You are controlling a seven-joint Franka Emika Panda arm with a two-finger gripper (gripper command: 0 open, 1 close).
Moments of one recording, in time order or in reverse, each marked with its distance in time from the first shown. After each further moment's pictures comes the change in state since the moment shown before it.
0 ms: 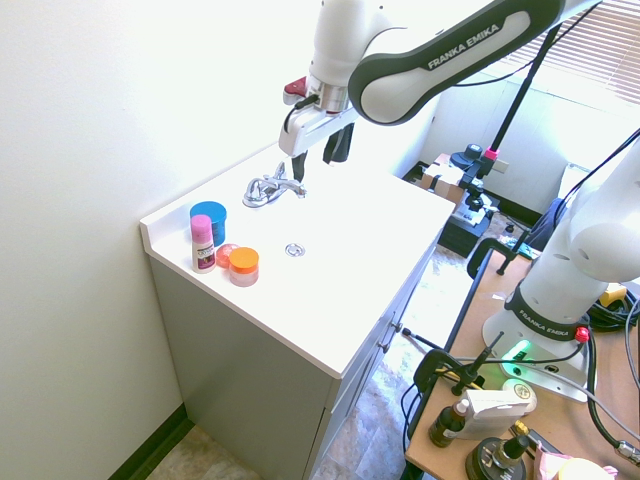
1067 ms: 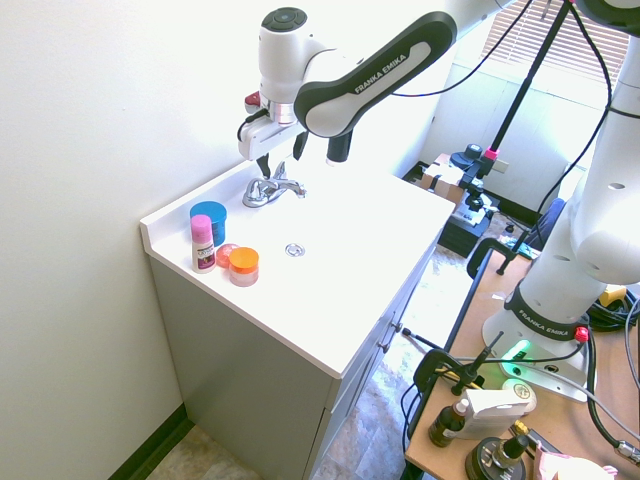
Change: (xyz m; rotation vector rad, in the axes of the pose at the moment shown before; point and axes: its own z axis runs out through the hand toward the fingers) arm 0.052 -0.056 0.065 -0.074 0.065 0.087
